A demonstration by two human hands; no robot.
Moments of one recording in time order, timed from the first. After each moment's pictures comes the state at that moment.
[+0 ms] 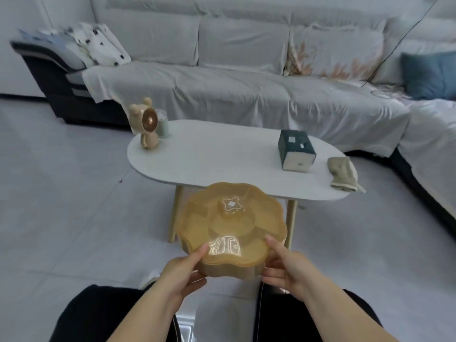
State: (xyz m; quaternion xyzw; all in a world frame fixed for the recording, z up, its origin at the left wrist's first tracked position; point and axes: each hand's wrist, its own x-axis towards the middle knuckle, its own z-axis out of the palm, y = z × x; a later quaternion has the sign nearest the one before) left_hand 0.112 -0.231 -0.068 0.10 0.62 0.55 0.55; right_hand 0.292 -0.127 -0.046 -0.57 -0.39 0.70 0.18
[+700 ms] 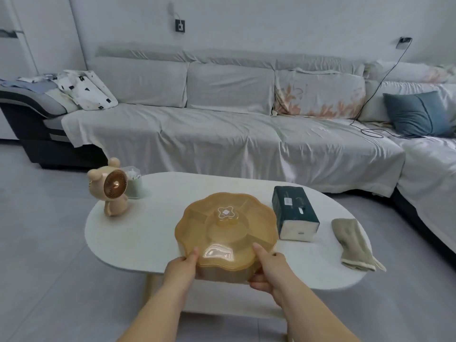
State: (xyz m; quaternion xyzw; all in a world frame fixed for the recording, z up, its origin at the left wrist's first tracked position) left_hand 0.052 -0.029 -0.034 0.18 0.77 0.50 0.36; right_hand 0.204 0.044 -0.018 -0.57 -0.44 0.64 0.25
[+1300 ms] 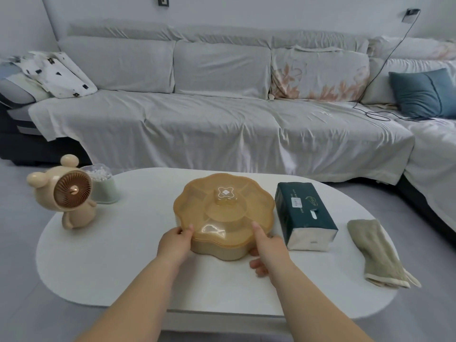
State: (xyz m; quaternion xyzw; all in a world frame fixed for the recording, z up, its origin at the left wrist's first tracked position) left_hand 0.007 0.072 -0.045 0.27 0.78 0.46 0.32; right_hand 0.169 0.125 -0.034 -0.63 -0.47 0.57 0.25
